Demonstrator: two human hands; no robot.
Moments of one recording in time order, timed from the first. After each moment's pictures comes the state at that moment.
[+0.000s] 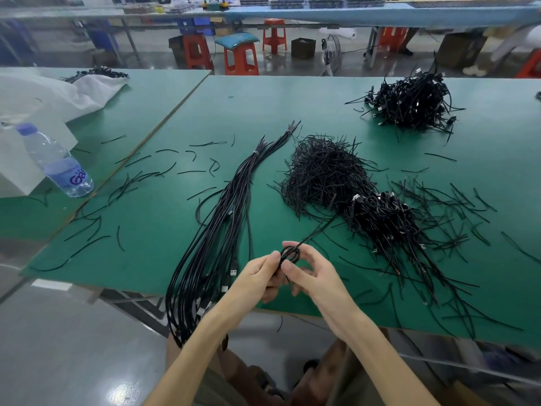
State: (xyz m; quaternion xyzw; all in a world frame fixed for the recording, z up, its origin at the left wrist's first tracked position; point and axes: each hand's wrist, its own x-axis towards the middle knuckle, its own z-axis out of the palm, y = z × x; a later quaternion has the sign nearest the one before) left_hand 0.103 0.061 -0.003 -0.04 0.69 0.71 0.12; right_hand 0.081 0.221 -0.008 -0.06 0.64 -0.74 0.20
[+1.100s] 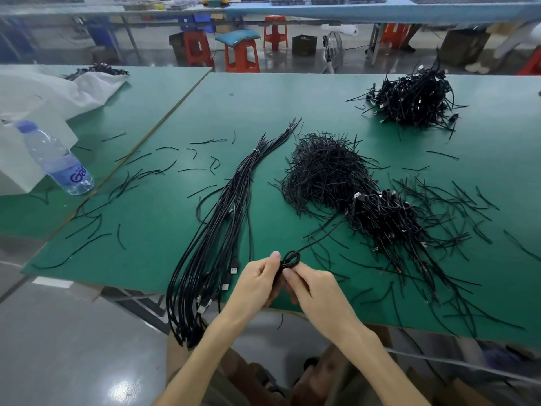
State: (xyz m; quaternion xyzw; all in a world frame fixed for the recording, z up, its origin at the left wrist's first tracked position) left_hand 0.108 0.067 -0.011 -0.06 0.77 0.63 0.06; right_hand 0.094 0.225 -0.015 -0.22 0.87 -0.45 0.05
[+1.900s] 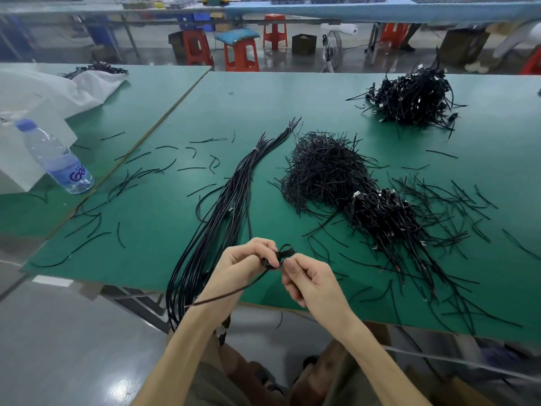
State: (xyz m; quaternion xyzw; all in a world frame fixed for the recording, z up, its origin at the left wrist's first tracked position) left_hand 0.099 0.034 -0.004 0.04 0.62 0.78 0.03; right_hand 0.097 0.216 0.000 -0.18 0.72 -0.66 0.11
